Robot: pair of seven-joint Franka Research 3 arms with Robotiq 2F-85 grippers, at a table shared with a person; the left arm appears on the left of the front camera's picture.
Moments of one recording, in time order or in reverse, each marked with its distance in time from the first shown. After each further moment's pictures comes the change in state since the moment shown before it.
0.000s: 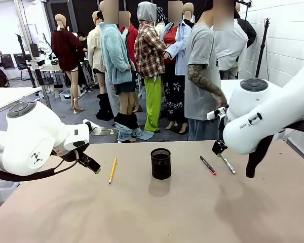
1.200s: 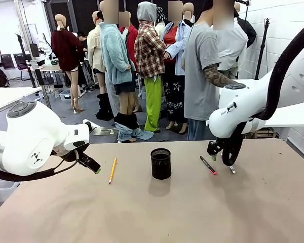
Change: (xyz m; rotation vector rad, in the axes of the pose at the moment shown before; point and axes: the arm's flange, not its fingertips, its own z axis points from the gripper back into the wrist) left arm 0.000 0.000 0.000 0.000 0.000 0.000; right arm 0.050 -0.030 -0.088 0.096 0.231 -0.177
